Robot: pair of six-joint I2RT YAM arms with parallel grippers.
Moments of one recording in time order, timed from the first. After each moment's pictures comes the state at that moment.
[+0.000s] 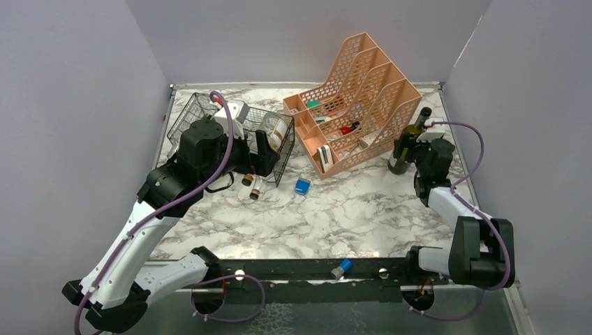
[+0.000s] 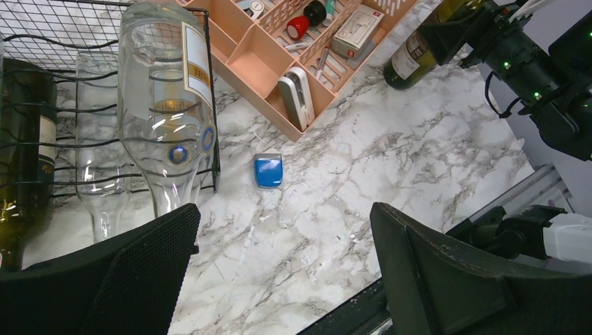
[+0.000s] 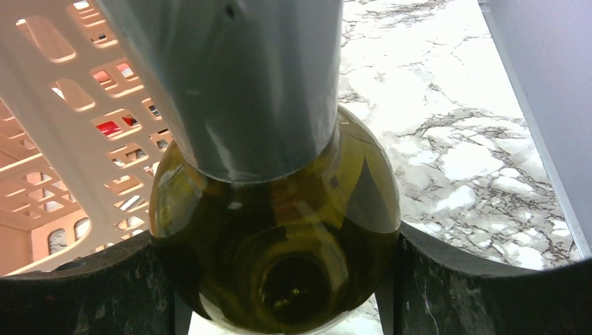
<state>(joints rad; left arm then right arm) -0.64 0.94 1.33 -0.79 -0.01 -0.35 -0.09 1.26 0.50 0.54 -0.10 0.00</state>
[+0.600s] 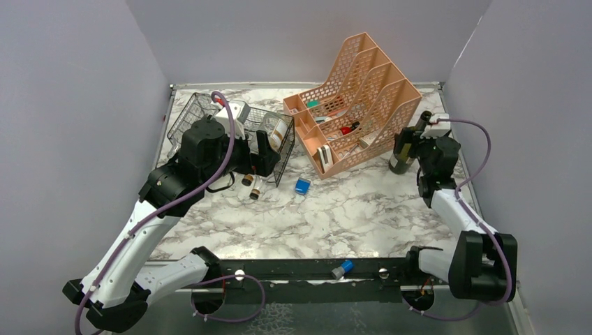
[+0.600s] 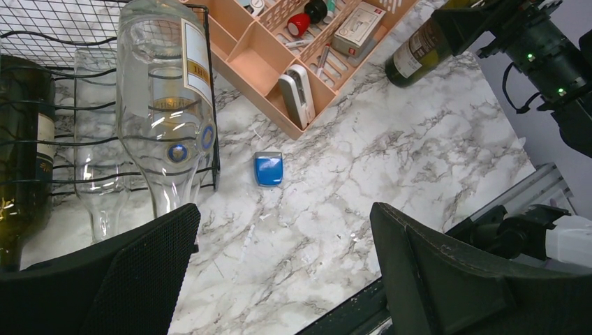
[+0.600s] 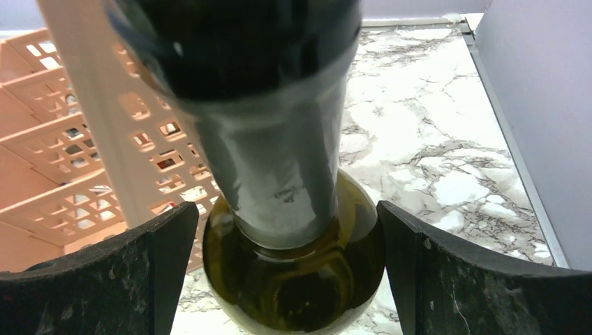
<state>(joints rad) -0.64 0.95 1.33 -0.79 -0.01 -0.36 -0.09 1.19 0.53 0.51 -0.11 0.00</state>
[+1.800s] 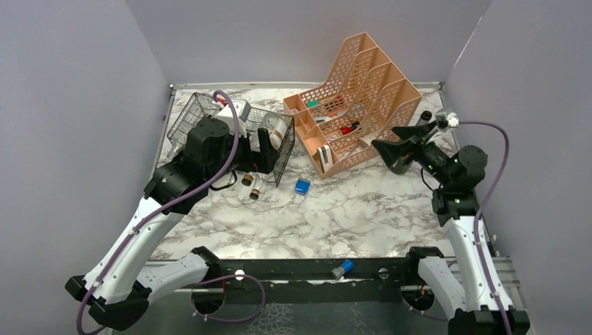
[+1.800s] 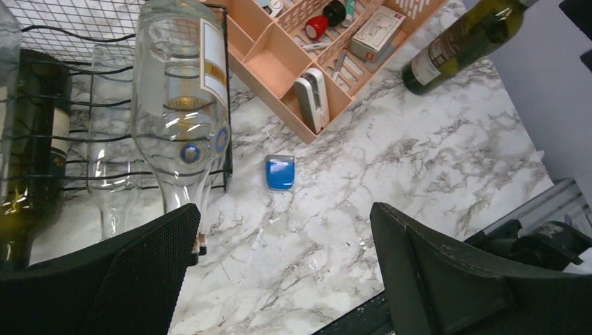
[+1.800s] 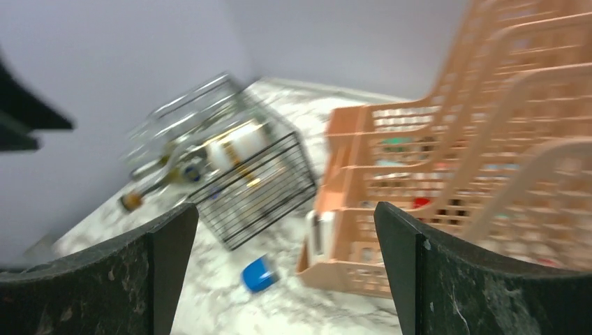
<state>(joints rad) -0.64 0.96 1.31 -0.77 -0.04 -0.37 -0.05 0.73 0.67 0.24 -0.63 0.38</state>
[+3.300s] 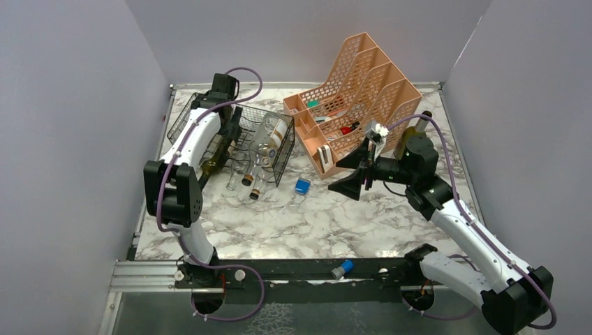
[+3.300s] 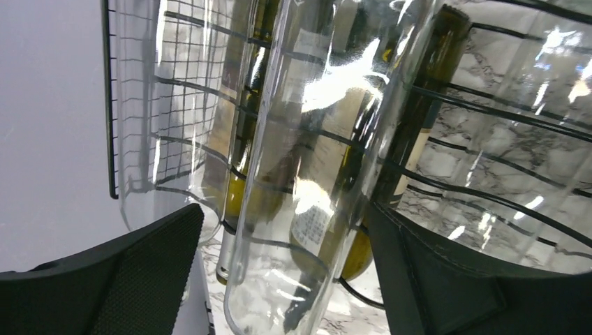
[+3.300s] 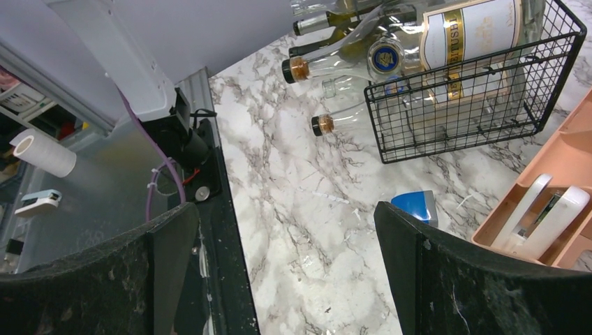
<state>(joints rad) -0.17 1.76 1.58 -0.81 -0.43 0.13 0.46 0.92 0.76 0.00 -0.85 0.21</state>
